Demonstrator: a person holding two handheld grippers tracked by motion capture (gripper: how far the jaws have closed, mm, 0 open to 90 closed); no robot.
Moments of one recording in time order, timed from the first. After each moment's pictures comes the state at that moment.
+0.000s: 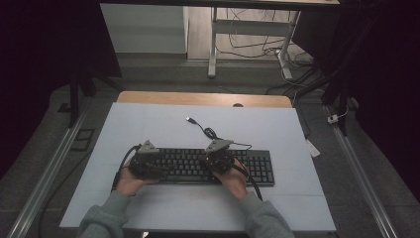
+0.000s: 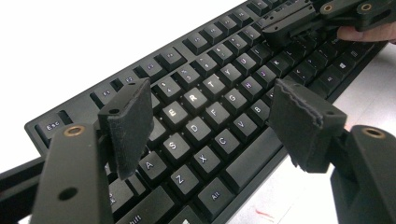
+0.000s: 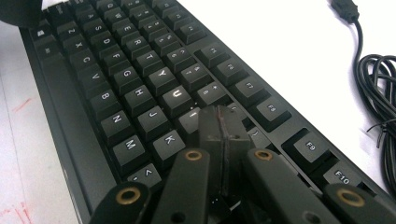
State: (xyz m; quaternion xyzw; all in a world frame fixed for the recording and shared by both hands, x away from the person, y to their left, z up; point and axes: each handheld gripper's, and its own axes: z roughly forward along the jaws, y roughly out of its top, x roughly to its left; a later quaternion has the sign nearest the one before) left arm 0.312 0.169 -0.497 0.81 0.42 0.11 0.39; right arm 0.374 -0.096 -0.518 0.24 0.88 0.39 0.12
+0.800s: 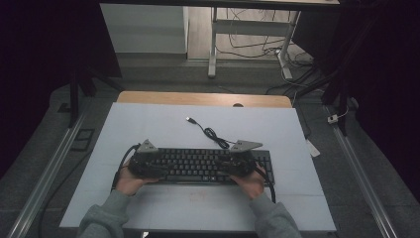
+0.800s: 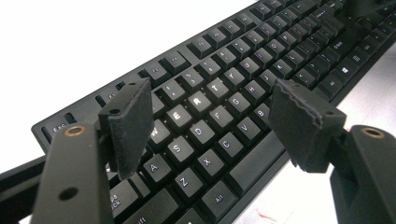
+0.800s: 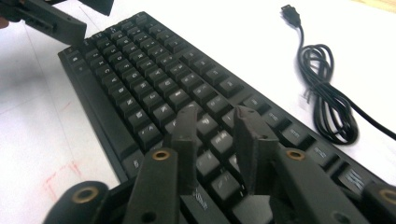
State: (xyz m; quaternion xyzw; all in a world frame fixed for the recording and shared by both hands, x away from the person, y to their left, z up) left arm 0.314 0.171 -0.497 0.81 0.42 0.12 0.39; right arm 0.355 -0.160 -0.495 0.27 0.84 0.45 0.11
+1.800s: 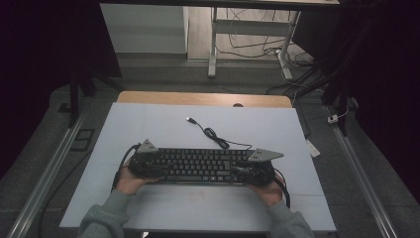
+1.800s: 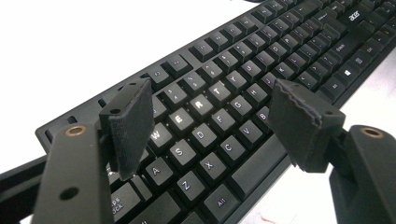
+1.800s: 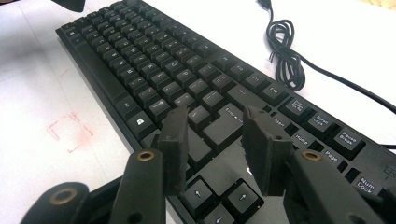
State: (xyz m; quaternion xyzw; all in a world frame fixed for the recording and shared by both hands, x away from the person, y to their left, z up) left arm 0.314 0.170 -0.497 0.81 0.42 0.13 0.40; right arm 0.334 -0.208 -0.495 0.28 0.84 0.45 0.12
